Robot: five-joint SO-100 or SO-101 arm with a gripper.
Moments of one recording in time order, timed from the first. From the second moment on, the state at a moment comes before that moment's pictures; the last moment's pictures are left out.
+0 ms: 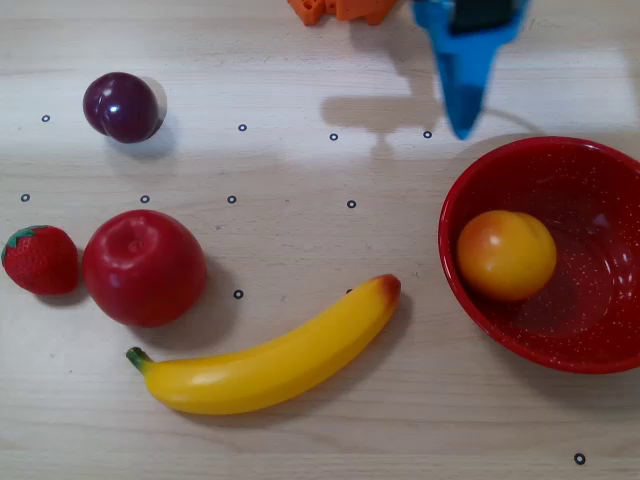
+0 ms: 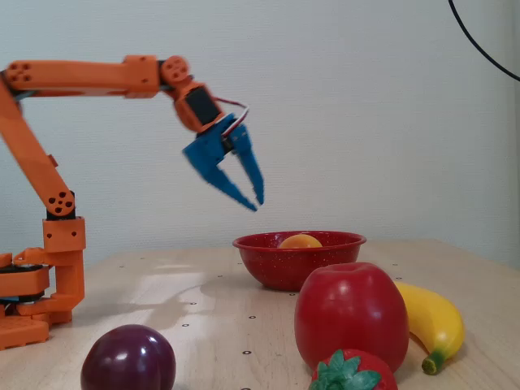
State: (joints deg) arm 17.1 118.4 115.7 54.5 -1.0
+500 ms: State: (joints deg) arm 3.1 156.3 162.6 45.4 4.9
